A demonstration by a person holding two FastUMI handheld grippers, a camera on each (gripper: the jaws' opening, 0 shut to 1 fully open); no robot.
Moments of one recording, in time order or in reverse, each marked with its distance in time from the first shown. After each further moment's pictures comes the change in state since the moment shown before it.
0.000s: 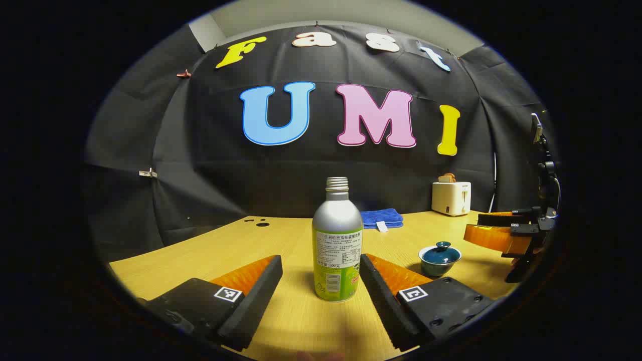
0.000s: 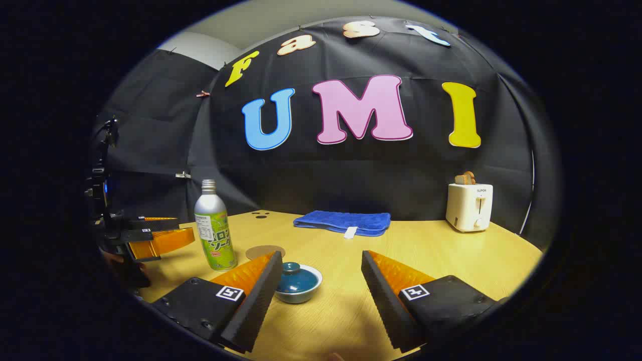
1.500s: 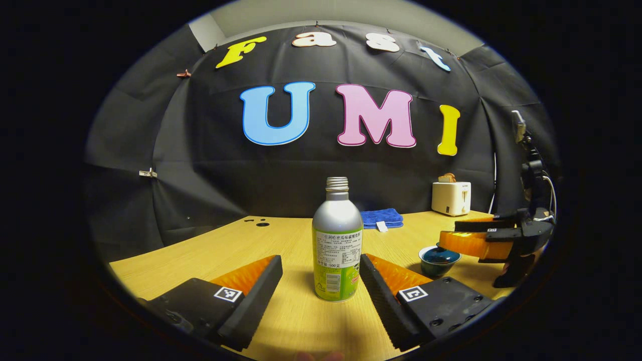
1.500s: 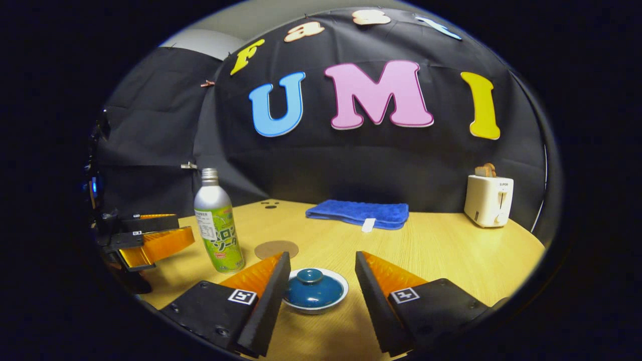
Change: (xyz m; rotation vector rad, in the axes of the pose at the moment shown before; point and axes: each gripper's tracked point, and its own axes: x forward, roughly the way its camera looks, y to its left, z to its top) left arm 0.000 0.002 0.000 0.000 0.001 -0.001; right arm 0.044 0.031 -0.023 0.001 0.134 0.034
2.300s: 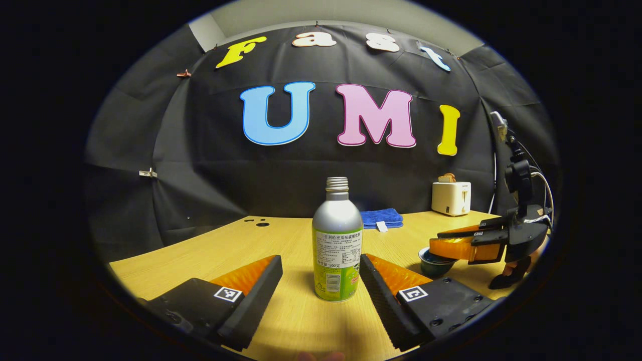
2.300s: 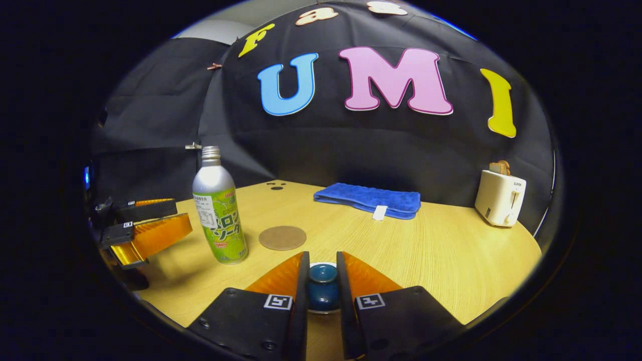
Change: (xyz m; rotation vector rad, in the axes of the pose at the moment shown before) left arm 0.000 0.000 0.000 0.000 0.000 0.000; right arm 0.008 0.014 -0.004 -0.031 0.032 0.029
